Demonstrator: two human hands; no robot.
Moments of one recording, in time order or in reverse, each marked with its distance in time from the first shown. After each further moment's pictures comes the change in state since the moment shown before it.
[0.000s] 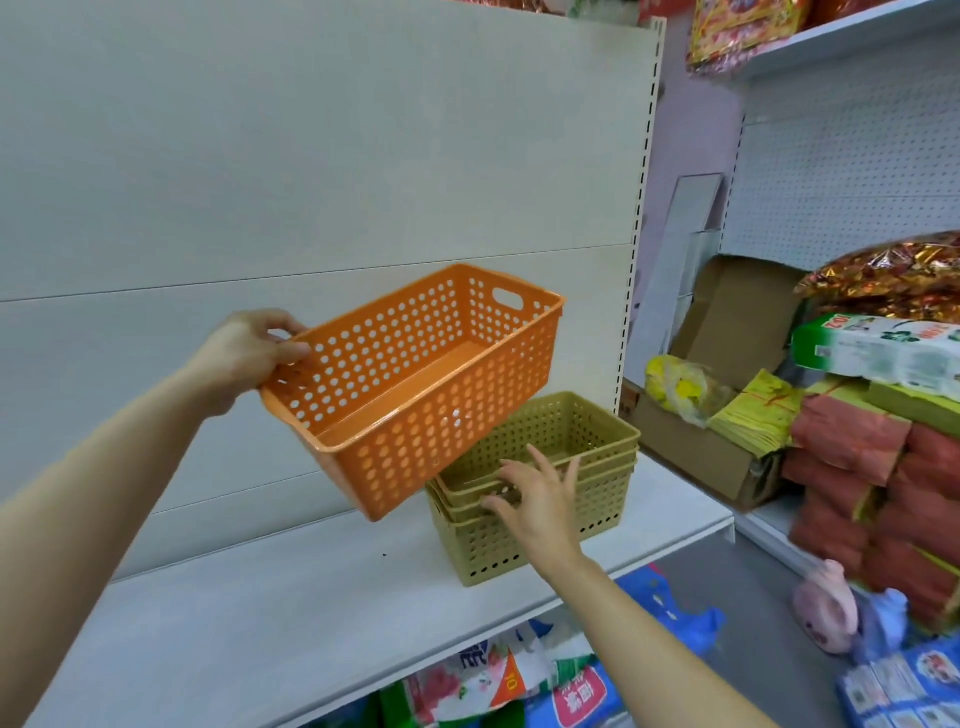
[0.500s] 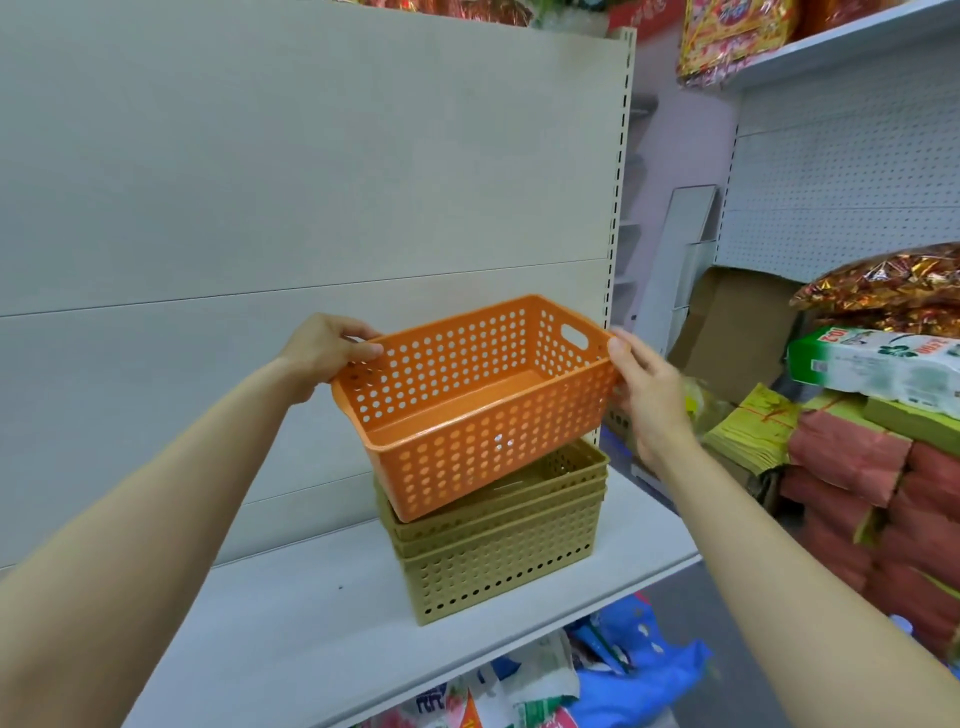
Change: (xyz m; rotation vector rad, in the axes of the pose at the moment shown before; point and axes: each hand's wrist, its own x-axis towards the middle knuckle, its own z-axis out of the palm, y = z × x) left_hand 0.038 0.062 0.098 -0.064 -0.113 0.038; right_hand 0.105 0.071 -0.153 1.060 0.258 0.286
